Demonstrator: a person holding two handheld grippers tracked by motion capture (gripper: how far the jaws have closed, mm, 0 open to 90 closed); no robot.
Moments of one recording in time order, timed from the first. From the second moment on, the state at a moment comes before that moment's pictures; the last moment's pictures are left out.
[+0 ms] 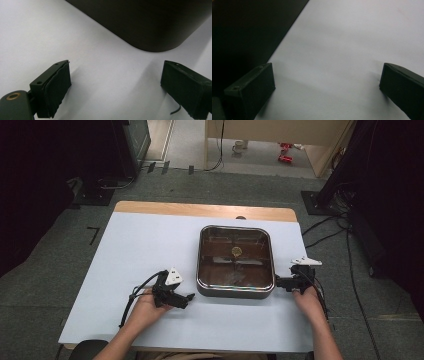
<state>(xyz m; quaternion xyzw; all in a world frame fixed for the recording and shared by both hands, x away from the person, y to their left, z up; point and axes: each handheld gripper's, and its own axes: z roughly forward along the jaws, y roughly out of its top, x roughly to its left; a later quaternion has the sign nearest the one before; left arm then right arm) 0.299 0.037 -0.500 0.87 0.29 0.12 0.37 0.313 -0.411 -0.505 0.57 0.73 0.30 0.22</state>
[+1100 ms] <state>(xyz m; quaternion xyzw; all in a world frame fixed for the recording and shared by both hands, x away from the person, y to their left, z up) 0.317 0.035 -0.472 0.89 0.31 0.06 0.32 0.313 -0.411 -0.505 0.57 0.73 0.31 0.22</state>
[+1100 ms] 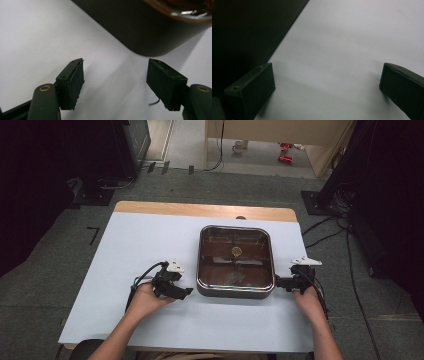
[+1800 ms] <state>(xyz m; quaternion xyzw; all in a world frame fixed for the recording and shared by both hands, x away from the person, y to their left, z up) 0.334 0.028 -0.406 0.87 0.29 0.07 0.39 0.313 -0.411 -0.505 0.57 0.73 0.31 0.22</state>
